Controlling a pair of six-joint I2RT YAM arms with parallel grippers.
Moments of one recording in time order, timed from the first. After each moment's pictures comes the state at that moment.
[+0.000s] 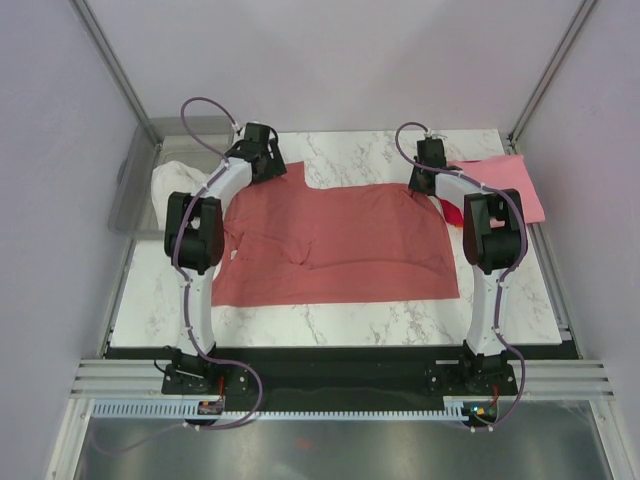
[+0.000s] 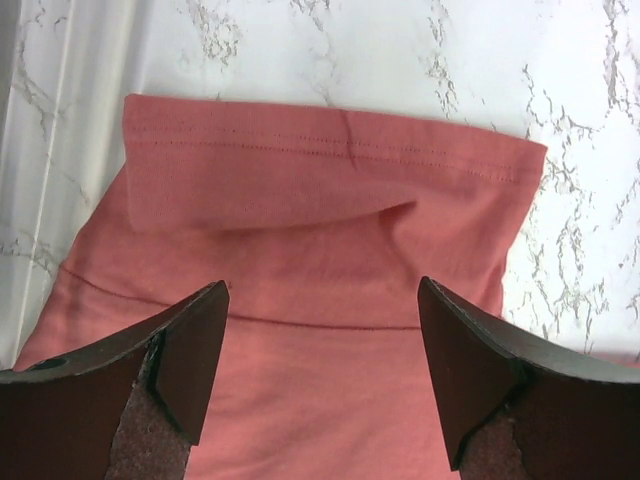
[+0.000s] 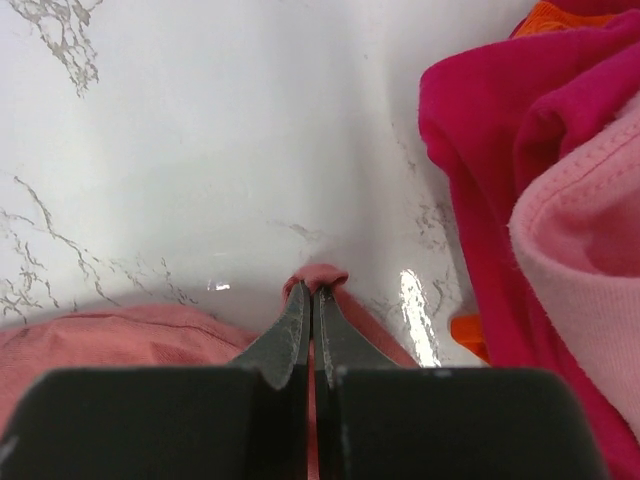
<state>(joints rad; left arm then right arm) -0.23 2.22 1.81 -0.41 -0.21 -0.48 0.14 2.19 1.57 -0.17 0.22 0.34</state>
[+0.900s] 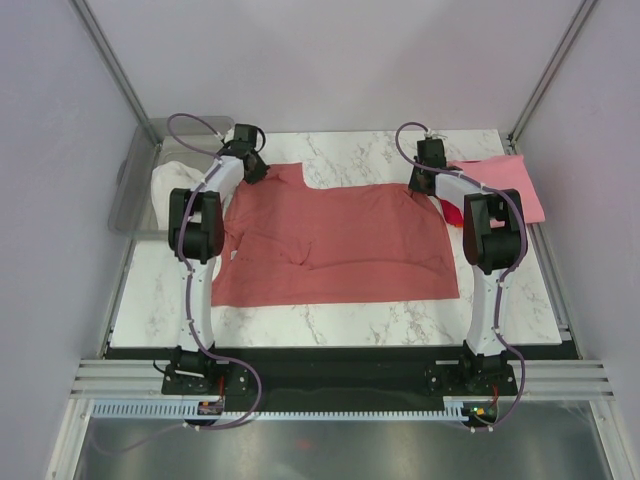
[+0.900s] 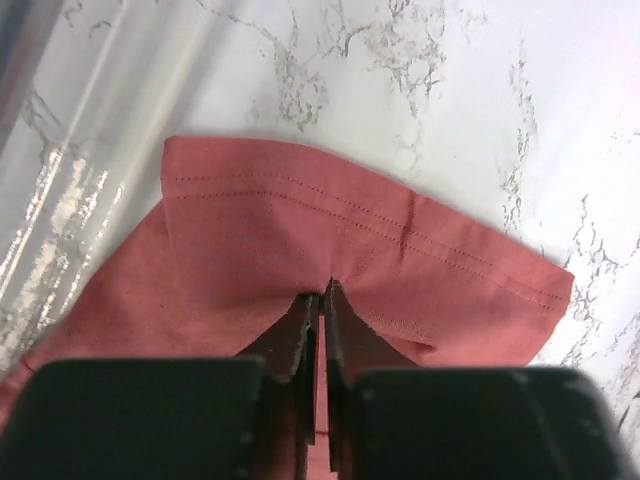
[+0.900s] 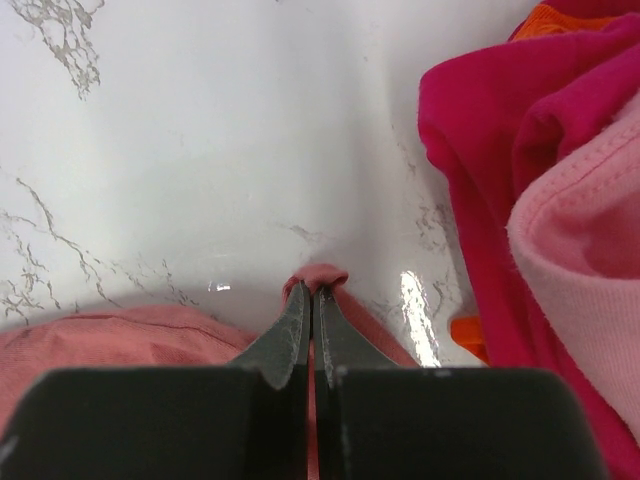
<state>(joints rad) -0.14 2.41 1.98 -0.44 -0.15 -0.71 0.14 2.19 1.57 -0.16 0.22 0.34</state>
